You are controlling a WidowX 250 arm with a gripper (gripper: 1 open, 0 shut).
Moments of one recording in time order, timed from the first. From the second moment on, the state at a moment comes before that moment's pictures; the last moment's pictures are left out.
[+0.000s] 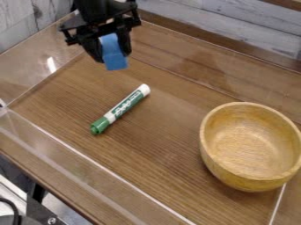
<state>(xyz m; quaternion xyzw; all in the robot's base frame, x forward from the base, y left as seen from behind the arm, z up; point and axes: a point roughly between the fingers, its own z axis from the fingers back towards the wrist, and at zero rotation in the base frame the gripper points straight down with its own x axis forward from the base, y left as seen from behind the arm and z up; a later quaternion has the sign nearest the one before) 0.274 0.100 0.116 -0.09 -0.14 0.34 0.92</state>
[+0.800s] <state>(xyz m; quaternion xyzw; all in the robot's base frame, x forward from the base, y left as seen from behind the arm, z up) 0.281 0.091 0.105 -0.11 -0.18 0.29 0.93</state>
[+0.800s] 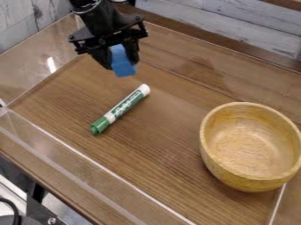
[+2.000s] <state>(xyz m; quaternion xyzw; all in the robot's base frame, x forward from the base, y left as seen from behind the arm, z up) 0.252 -0.057 0.118 -0.11 -0.15 0.16 0.97</state>
